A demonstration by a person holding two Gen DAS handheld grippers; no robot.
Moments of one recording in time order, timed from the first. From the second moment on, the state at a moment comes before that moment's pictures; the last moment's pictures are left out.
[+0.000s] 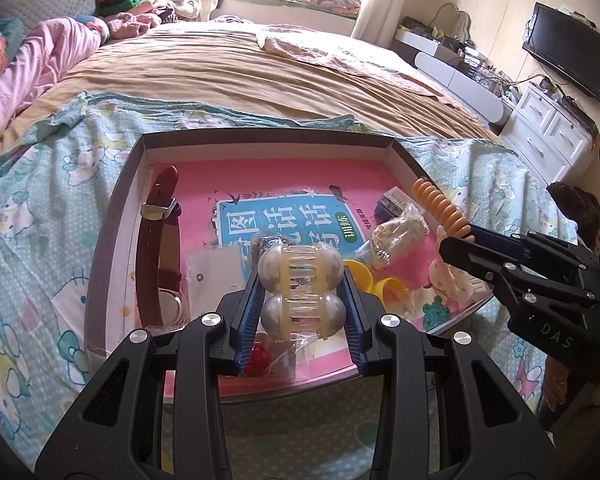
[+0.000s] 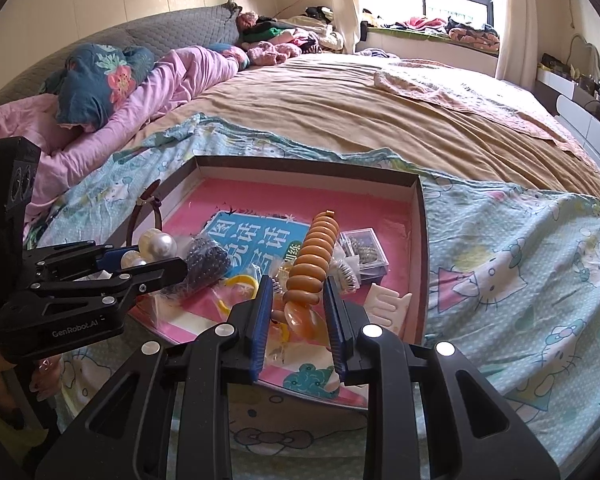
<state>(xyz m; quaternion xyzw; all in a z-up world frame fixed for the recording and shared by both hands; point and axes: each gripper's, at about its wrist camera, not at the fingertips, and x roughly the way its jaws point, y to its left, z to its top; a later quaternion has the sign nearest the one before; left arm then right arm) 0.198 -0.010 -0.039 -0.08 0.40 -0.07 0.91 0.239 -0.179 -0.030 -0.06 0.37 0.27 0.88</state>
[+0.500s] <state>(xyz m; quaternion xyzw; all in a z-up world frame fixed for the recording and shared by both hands) 0.201 -0.009 -0.043 -0.08 0.41 -0.08 0.91 0.245 -0.174 -0.041 -0.07 0.39 0.26 0.88</state>
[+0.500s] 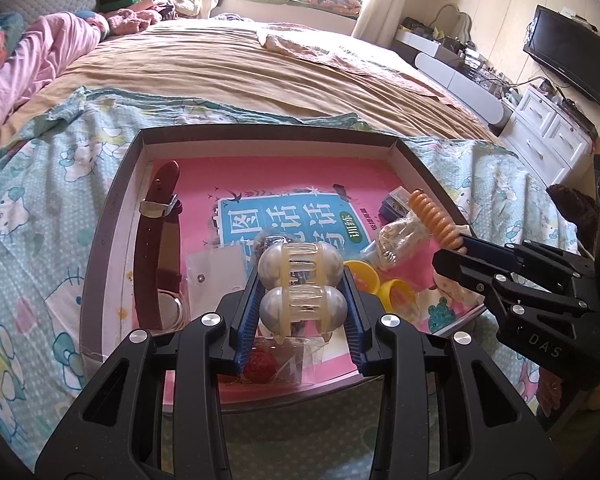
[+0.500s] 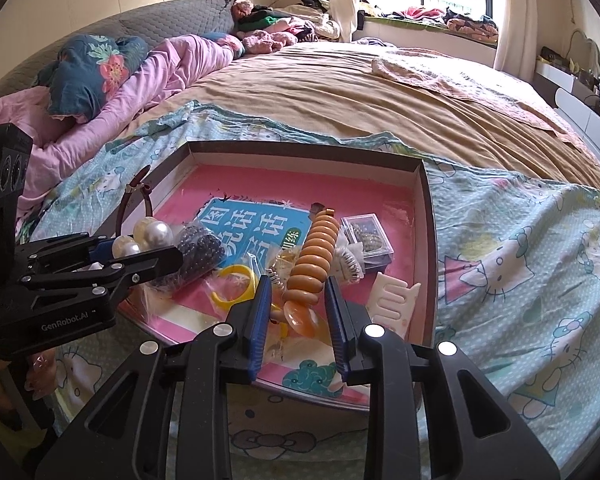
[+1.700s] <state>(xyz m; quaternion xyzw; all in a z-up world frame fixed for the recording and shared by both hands) 0.103 -0.008 0.022 -0.07 0.36 -0.03 0.93 0.136 -0.230 0.037 -0.05 0.28 0.21 0.93</state>
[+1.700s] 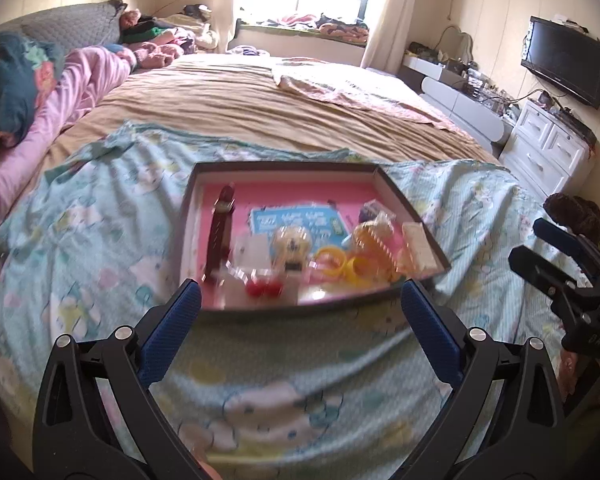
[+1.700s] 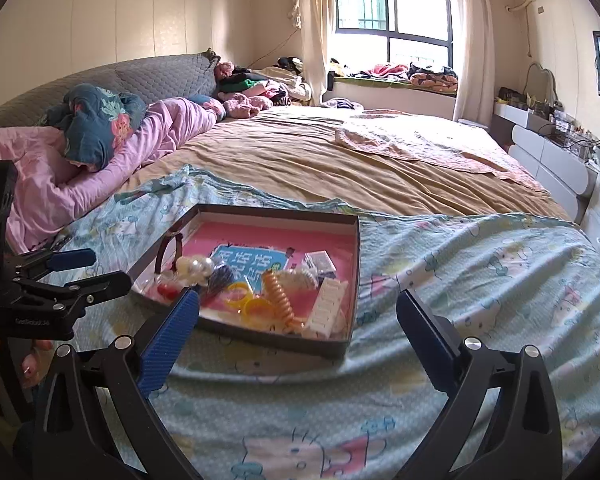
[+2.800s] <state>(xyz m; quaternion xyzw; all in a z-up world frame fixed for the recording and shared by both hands) 0.052 -0.012 -0.011 -0.07 0.38 0.03 0.92 0.088 -0.228 -0.023 -0.01 0.35 0.18 0.92</state>
